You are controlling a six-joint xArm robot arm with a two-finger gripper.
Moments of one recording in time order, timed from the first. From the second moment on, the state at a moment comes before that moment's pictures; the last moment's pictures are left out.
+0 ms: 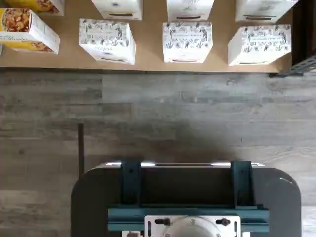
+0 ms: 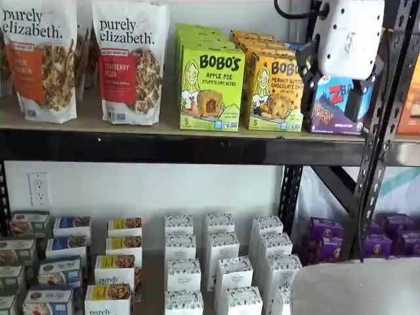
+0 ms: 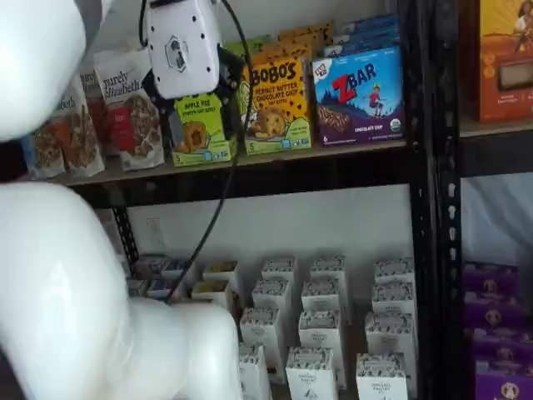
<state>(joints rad) 0.03 -0.87 -1.12 0.04 1.99 0.05</state>
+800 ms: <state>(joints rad) -0.03 -0.92 -1.07 0.15 1.89 0.02</state>
